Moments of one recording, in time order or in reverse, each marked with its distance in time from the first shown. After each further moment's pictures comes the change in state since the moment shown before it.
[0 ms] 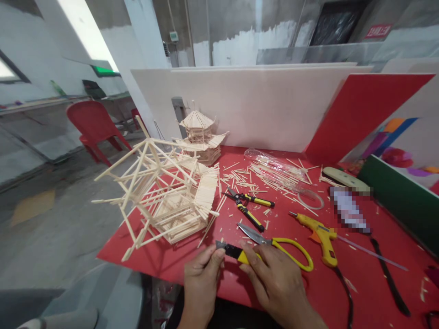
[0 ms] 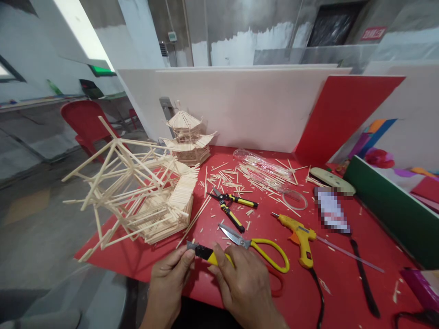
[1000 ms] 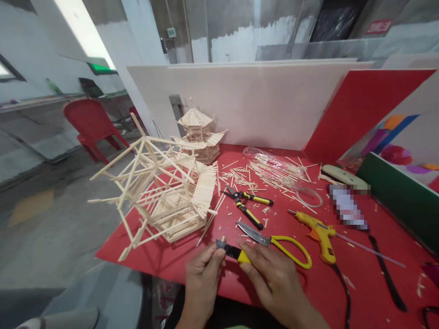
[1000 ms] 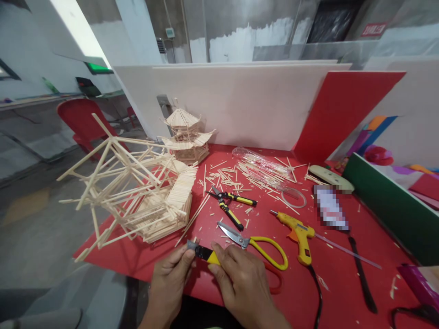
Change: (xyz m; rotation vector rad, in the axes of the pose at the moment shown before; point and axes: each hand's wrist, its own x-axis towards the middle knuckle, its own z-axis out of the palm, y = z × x) left_hand -0.001 0.002 0.000 0.096 -0.087 0.040; right_hand -0.002 0.000 -0.004 0.235 -0.131 0.163
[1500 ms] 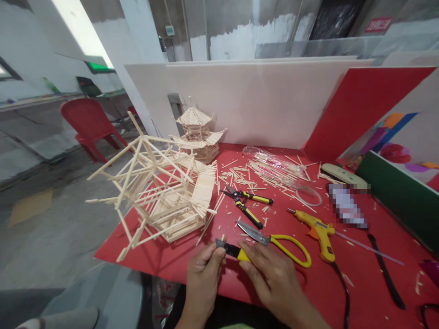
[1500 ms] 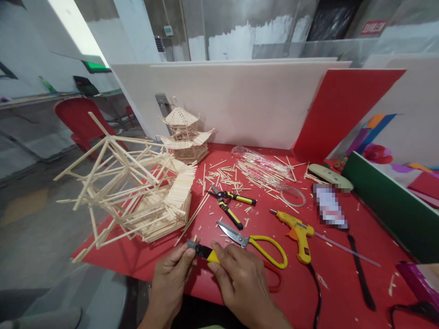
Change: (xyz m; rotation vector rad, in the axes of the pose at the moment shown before) left_hand 0.003 -0.005 0.000 -0.024 -0.008 -0.033; right_hand -0.002 0.001 0.004 -0.005 -0.029 0.041
